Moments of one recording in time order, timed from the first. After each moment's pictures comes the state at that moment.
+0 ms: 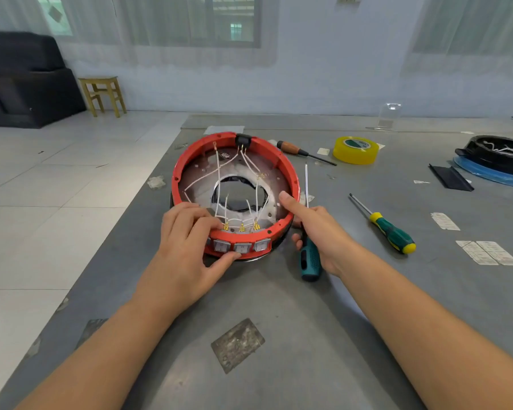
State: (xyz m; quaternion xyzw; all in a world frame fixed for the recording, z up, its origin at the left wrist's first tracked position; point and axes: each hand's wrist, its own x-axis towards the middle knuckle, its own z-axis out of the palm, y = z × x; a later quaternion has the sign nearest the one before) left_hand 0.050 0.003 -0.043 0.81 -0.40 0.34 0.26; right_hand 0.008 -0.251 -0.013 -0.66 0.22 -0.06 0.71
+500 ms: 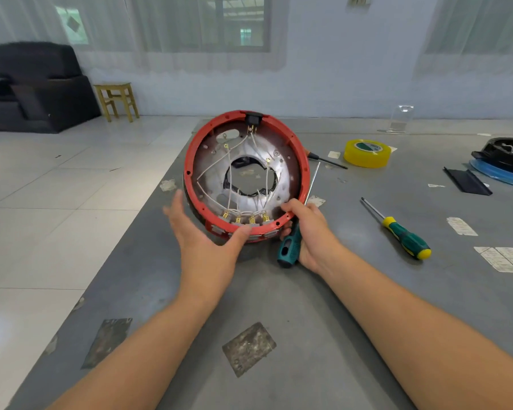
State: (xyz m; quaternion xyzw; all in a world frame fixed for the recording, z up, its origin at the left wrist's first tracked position) left_hand 0.032 -0.036 -0.035 0.76 -0.10 0.12 0.63; right_hand 0.035 -0.222 -0.021 -0.49 0.17 -0.11 0.85
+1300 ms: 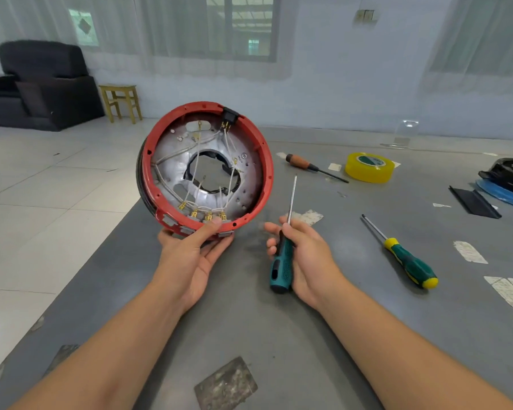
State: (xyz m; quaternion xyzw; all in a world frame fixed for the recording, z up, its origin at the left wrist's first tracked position) left_hand 0.089 -0.052 -0.041 0.40 0.02 -0.07 0.92; right_hand 0.032 -0.227 -0.035 -0.45 0.12 -0.10 0.88
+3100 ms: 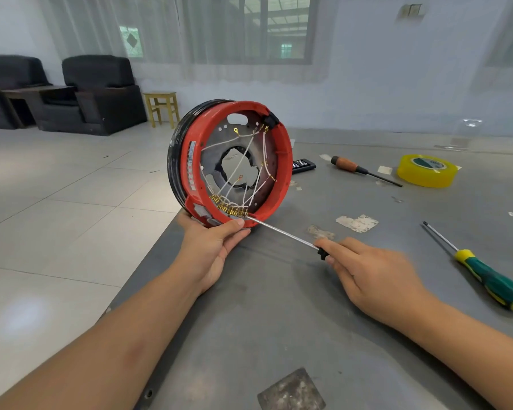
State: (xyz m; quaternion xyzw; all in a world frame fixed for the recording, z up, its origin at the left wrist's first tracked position) left_hand 0.137 0.001 -0.048 0.48 -0.02 -0.02 0.88; right_hand 0.004 -0.252 -0.037 -0.96 -0.13 -0.24 0.02
